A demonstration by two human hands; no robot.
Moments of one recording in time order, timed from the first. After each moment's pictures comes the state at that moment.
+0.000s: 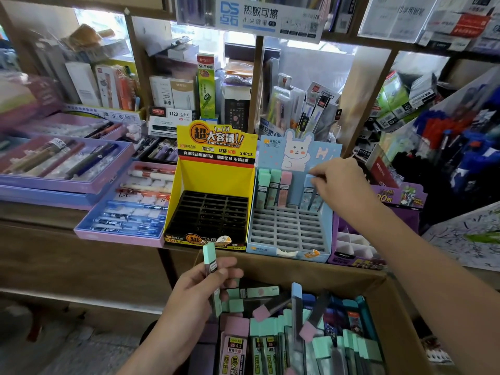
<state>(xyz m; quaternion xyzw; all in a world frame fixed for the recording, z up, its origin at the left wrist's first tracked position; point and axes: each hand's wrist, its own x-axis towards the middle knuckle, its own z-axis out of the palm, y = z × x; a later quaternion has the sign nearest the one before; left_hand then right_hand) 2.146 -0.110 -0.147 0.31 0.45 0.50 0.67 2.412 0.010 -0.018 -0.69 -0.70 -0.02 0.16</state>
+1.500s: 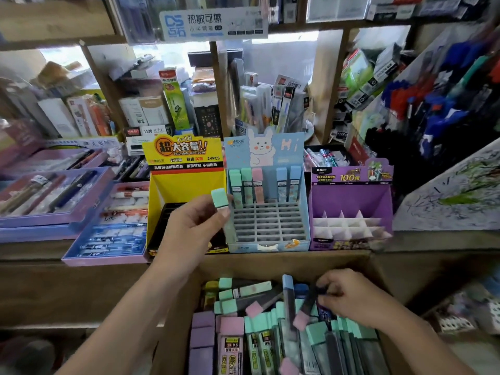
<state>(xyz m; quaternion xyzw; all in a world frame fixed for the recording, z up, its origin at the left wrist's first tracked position) 2.179 -0.051 -0.068 0.62 0.43 0.47 0.47 2.480 -0.130 -0.176 -0.68 -0.59 0.41 0.13</state>
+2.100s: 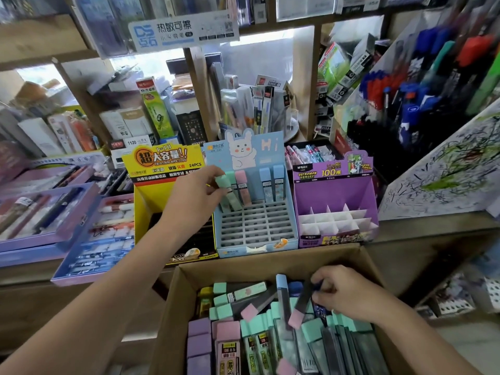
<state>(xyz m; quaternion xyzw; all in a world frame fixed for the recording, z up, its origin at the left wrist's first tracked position) 2.213 0.022 -0.041 0.79 0.51 0.31 0.13 2.483 -0.136 -0.177 -0.68 -0.59 0.41 0.15</state>
